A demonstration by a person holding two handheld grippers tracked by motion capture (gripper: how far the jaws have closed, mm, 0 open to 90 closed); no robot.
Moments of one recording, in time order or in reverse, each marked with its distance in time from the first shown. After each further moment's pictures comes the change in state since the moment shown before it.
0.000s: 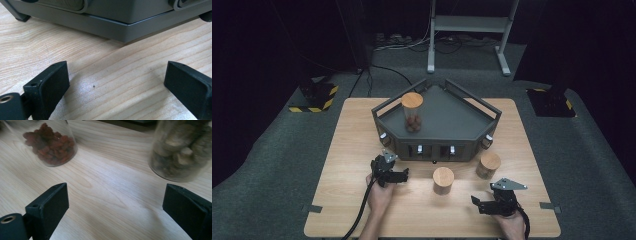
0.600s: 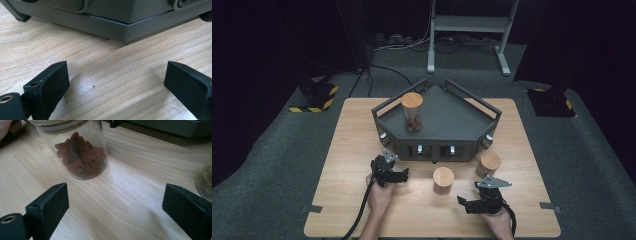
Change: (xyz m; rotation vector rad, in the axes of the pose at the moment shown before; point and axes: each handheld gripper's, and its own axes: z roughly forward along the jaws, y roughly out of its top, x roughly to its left) left arm 0.000 0.000 0.000 0.000 0.000 0.000; right arm 0.028 0.015 0.024 -0.004 0.099 -0.061
